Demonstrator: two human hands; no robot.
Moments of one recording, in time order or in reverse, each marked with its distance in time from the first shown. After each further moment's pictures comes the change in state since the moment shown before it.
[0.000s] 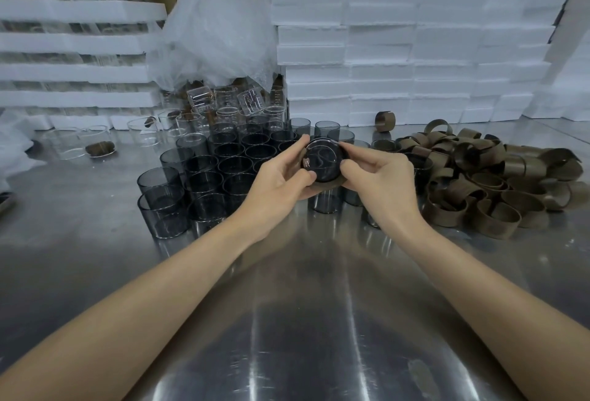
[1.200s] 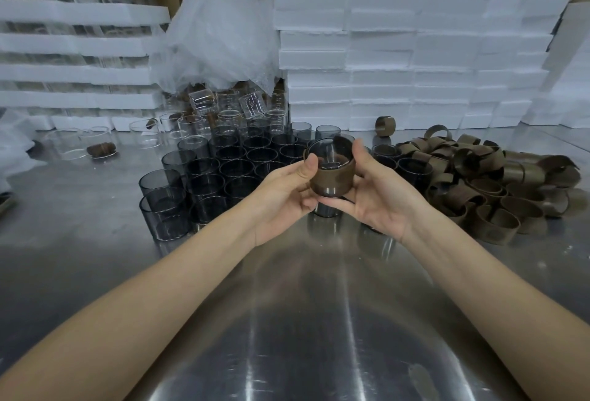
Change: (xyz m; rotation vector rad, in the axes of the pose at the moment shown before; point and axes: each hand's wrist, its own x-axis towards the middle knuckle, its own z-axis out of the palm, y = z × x) left_hand 0.008 0.000 -0.004 -0.489 -0.228 -0.272; right_hand 0.015 -0.003 -0.007 0.718 -0.364 0.611
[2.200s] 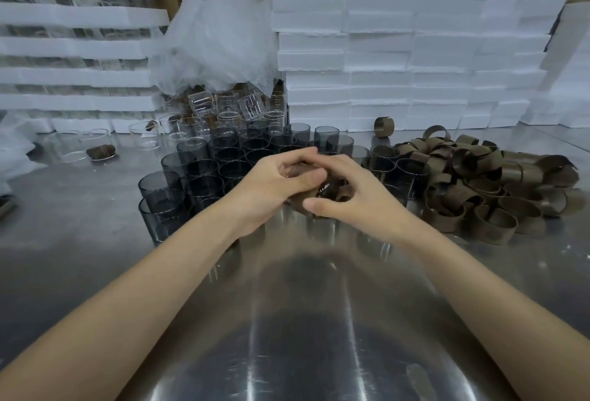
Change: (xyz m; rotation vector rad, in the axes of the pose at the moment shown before) left_hand -0.010 0.022 -0.002 0.421 0.097 0.115; right_hand -0.008 0.008 0.004 -1.116 -0.088 -0.510
